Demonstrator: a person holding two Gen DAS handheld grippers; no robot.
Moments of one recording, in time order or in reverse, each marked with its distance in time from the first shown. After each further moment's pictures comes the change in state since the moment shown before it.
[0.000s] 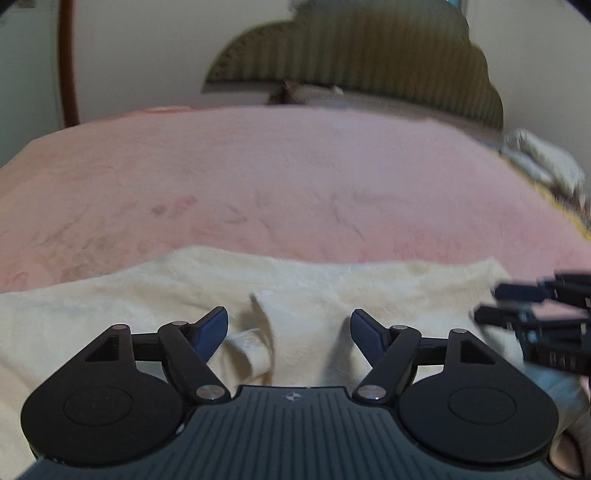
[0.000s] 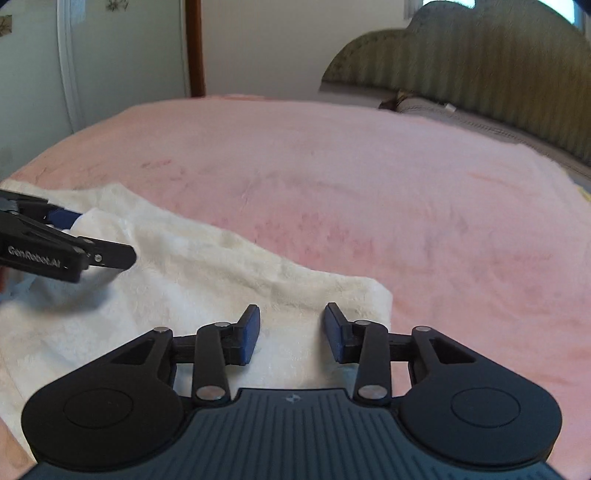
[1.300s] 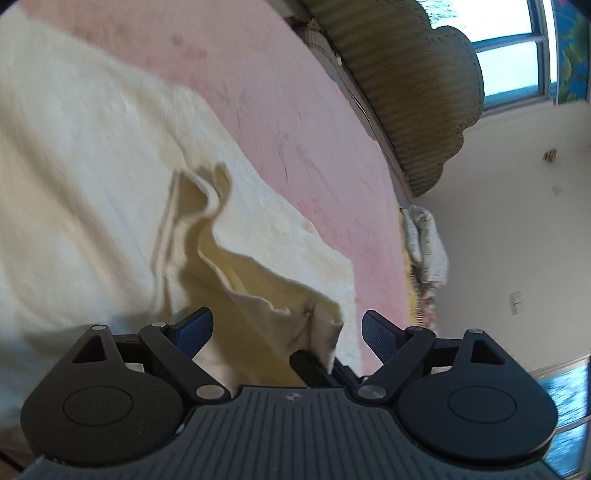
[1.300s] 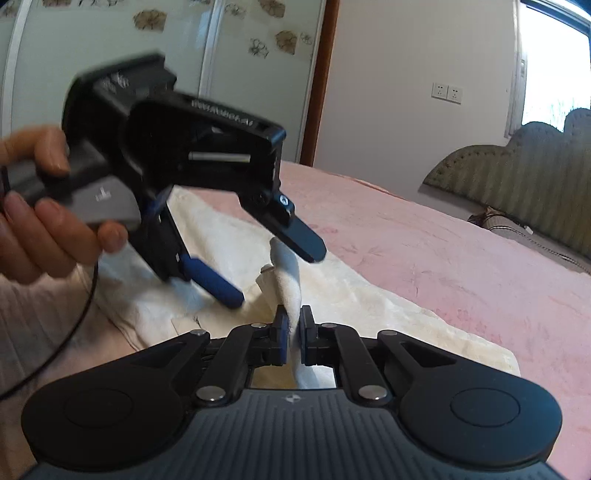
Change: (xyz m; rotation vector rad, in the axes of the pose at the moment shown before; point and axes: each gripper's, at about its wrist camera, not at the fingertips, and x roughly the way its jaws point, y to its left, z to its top) left arm -0.012 0.062 -0.033 -0.706 0.314 -0.577; right arm -0.069 0.124 -0.034 -0.280 -0.264 0.218
